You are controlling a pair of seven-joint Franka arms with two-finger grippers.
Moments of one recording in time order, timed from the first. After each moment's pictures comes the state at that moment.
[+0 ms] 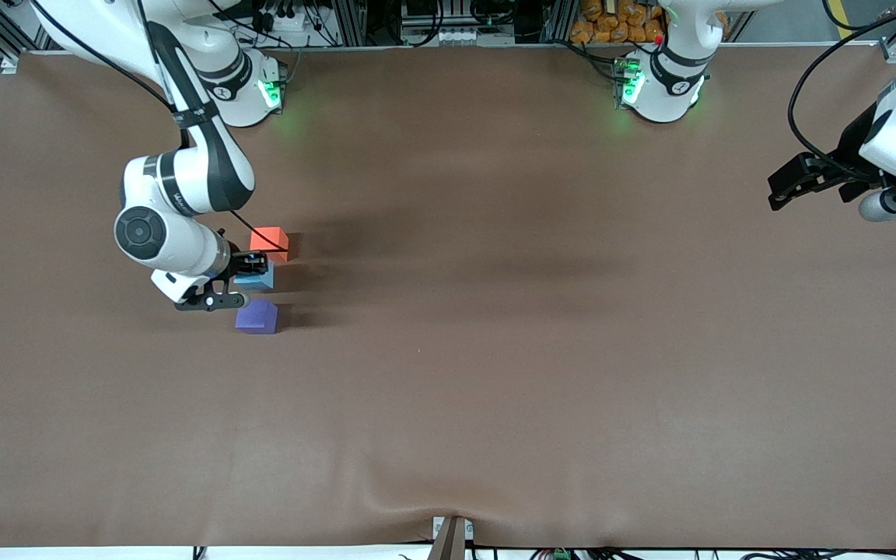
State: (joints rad) left arm 0.01 -0.02 -0.14 -1.57 0.02 1.55 -0.24; right arm 0.28 0.27 -0.07 -2.15 0.08 2.21 0.10
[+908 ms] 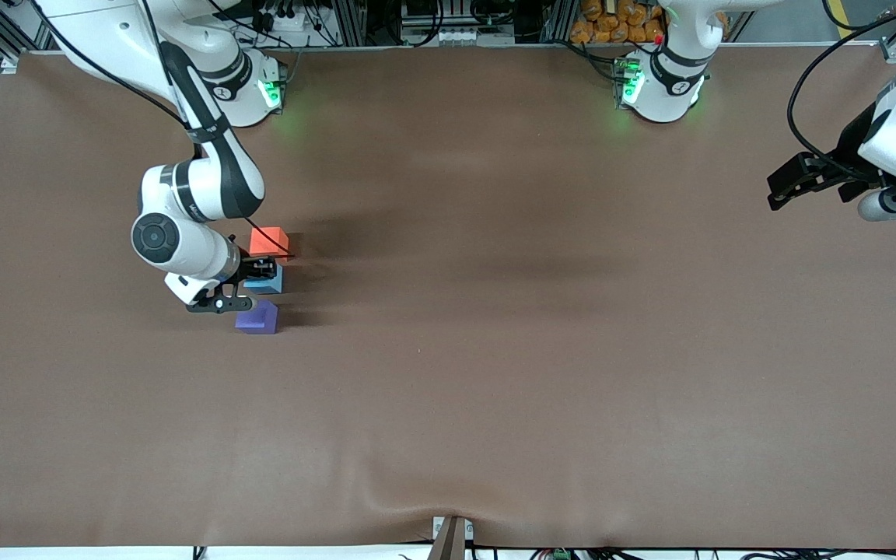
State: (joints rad) left arm 0.01 -0.02 -0.14 -1.57 0.02 1.55 -0.24; right arm 0.28 0.32 -0.07 -2.19 0.11 2.31 0.10
